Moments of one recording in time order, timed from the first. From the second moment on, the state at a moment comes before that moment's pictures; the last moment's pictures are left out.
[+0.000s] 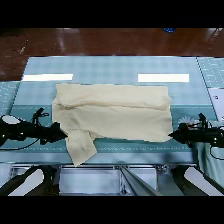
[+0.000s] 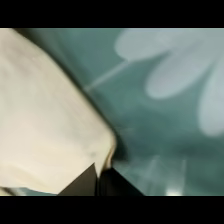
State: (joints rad) left arm 0.34 -1.10 0.42 0.90 -1.20 -1.31; right arm -0.66 -1.10 0.37 -0.85 1.20 1.22
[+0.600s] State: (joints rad) left arm 0.31 -1.27 0.94 0.88 -1.23 -1.38; right arm -0.43 -1.21 0.77 -0.74 1.16 1.21
